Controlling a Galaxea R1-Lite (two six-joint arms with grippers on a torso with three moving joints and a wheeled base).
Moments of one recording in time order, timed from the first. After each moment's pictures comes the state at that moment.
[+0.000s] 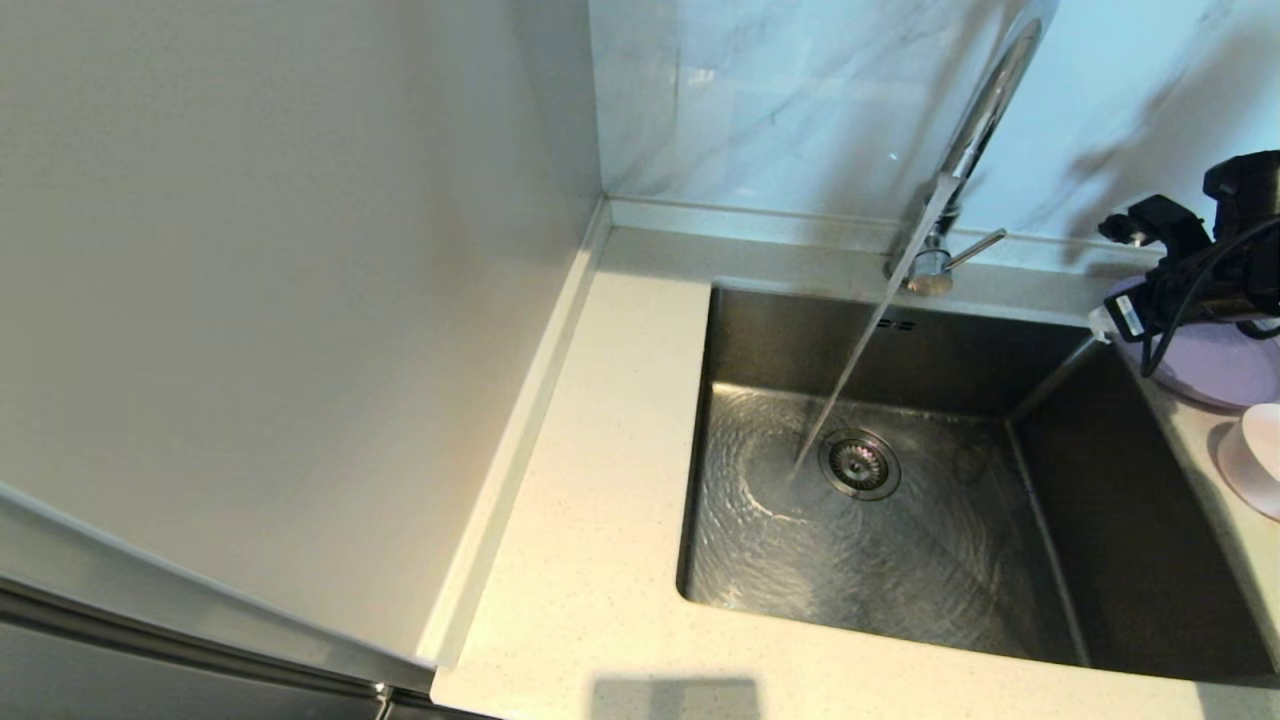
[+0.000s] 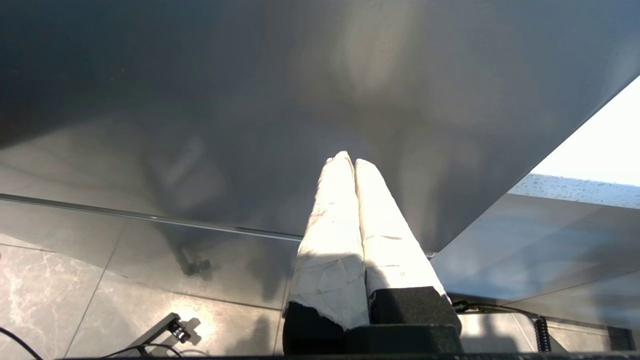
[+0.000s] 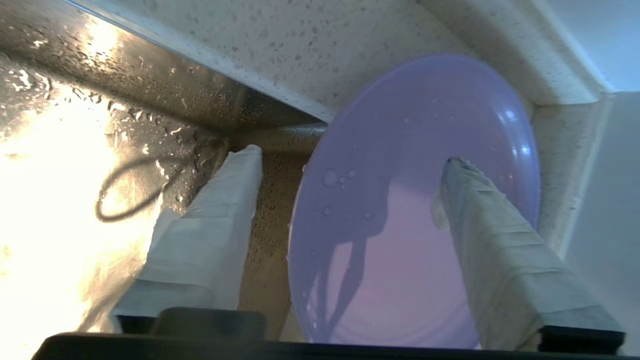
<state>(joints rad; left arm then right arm) 0.00 0.00 0.00 0.00 0.00 0.00 -0.31 2.11 -1.91 0.24 -0.09 -0.55</state>
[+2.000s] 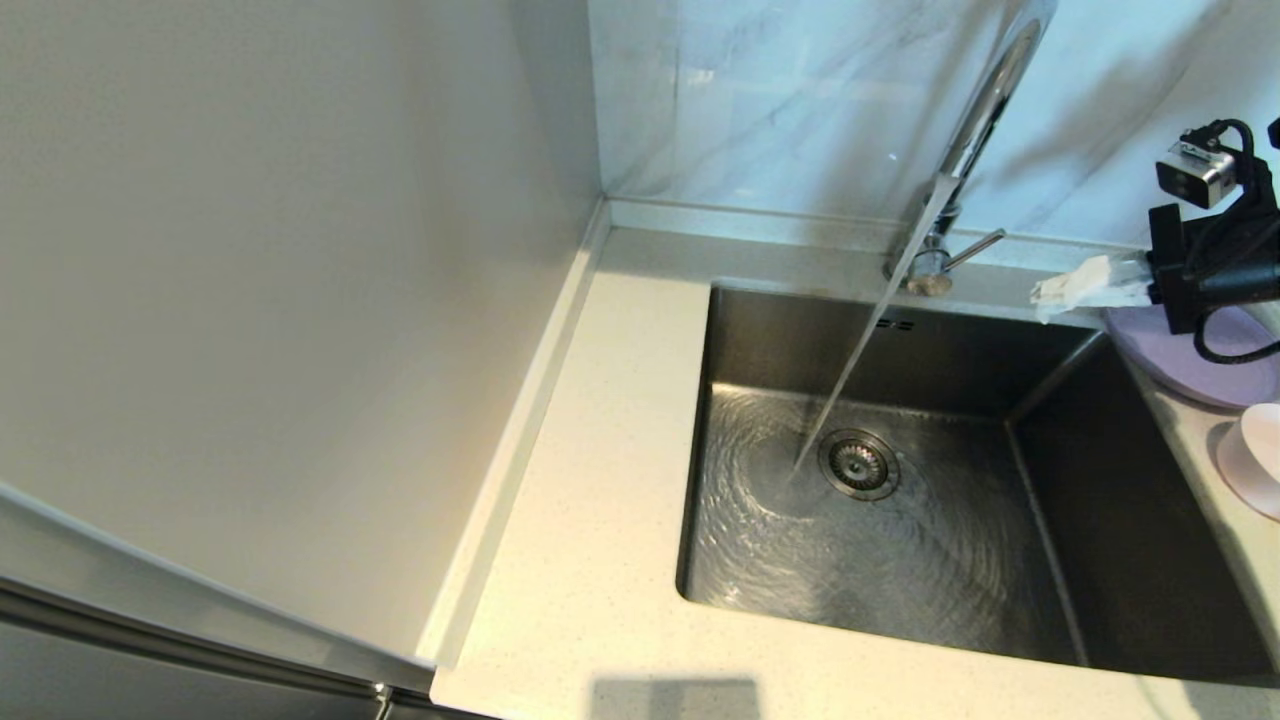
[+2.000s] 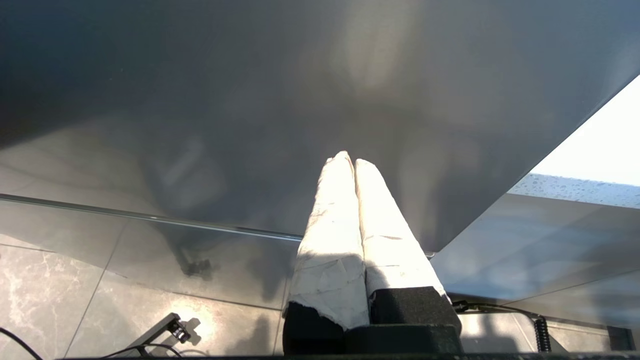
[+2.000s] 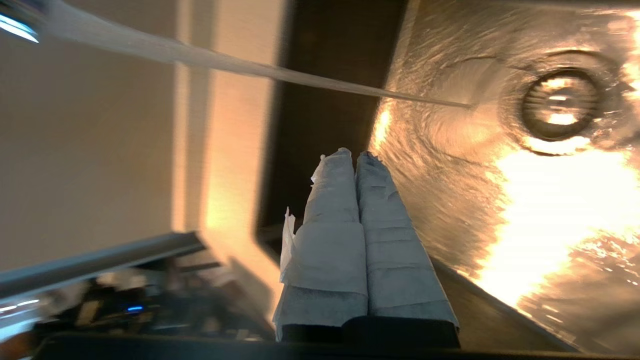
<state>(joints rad) 0.00 0.00 0.00 0.00 0.00 0.00 -0.26 1.91 -1.97 0.82 0.90 0.12</state>
